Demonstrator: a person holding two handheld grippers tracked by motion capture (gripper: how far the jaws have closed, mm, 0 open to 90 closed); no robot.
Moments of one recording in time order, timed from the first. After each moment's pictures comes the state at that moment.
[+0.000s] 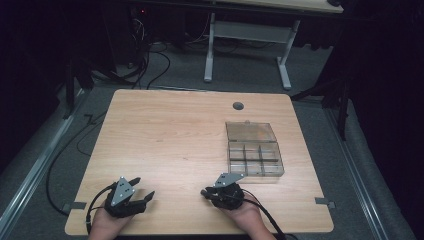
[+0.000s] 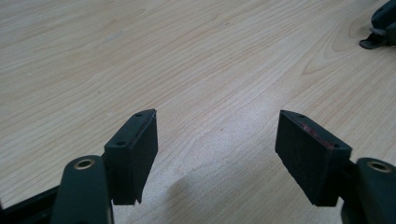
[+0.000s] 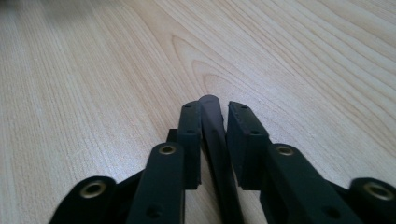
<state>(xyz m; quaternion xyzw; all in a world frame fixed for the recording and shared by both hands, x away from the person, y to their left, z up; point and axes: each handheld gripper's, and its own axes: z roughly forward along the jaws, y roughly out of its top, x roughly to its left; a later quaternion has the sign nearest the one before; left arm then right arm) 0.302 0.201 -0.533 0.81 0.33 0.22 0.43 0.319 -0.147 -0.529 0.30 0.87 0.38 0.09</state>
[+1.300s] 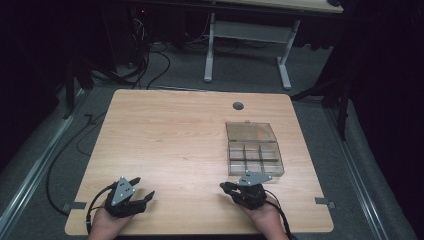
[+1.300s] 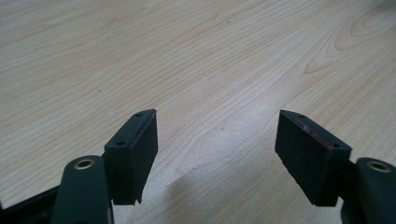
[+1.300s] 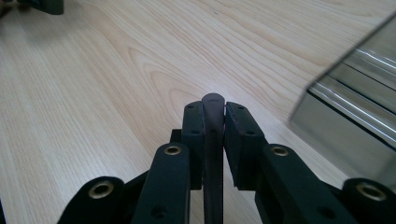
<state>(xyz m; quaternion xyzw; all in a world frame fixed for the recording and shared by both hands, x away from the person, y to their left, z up) 0.303 0.201 -0.533 0.81 0.33 0.22 0.43 0.304 -0.204 -0.504 0.34 0.84 0.40 0.14</state>
